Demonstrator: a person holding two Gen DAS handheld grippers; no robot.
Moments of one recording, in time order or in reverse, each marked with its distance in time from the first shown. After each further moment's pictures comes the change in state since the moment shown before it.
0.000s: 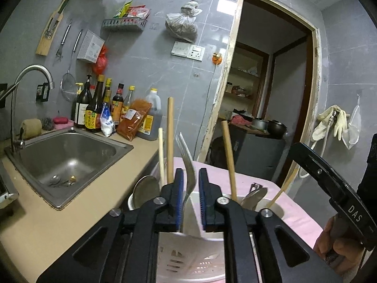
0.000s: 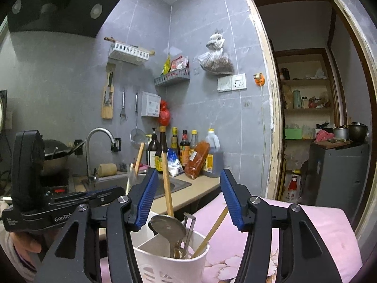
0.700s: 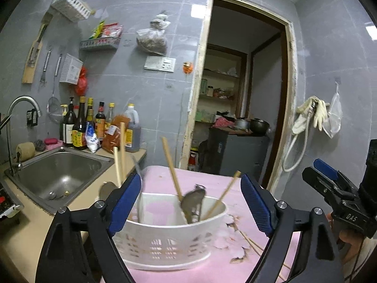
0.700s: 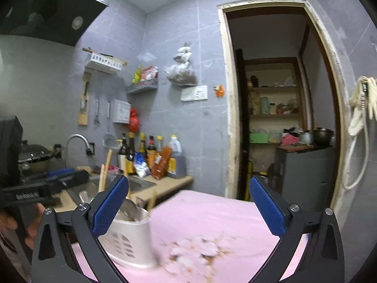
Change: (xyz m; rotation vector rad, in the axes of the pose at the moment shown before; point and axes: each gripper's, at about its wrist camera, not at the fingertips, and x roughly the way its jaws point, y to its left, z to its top) left arm -0.035 -0.074 0.007 0.115 -0.022 -0.060; right arm -0.096 -0.050 0.008 -0.005 0.014 -0.210
